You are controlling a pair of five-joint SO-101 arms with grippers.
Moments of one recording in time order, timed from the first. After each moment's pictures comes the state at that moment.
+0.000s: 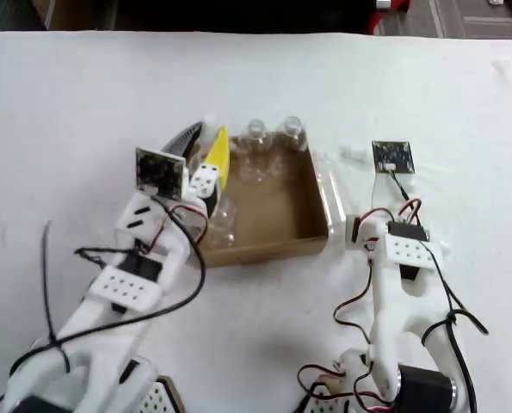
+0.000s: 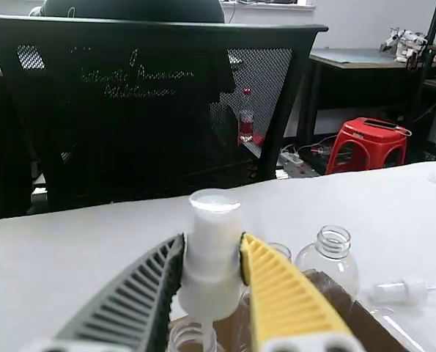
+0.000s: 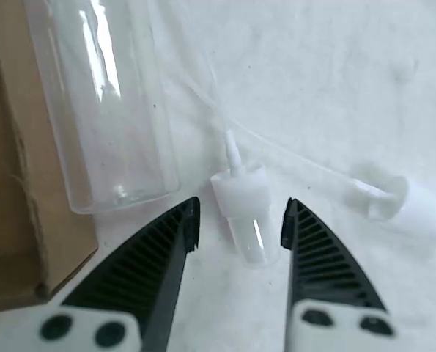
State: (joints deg) left arm 13.3 -34.9 71.5 -21.7 4.0; right arm 6.9 -23.0 54.9 39.9 10.3
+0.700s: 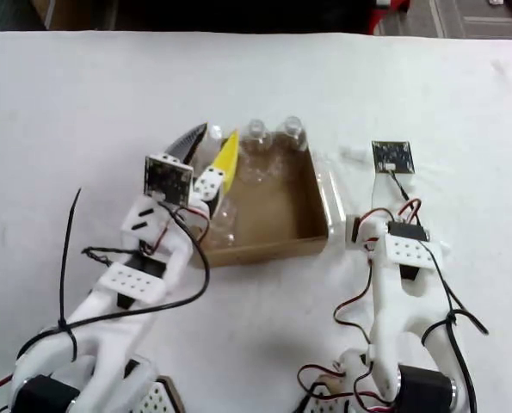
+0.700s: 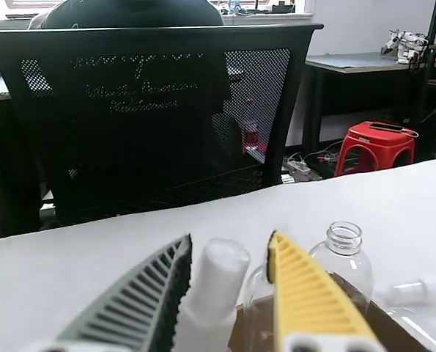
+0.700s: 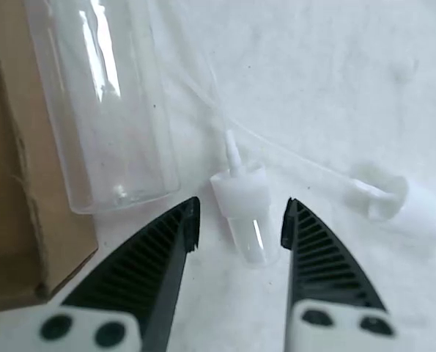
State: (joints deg) left arm 13.0 -28.6 73.1 -31.9 0.7; right arm 6.9 -23.0 54.9 39.9 10.3
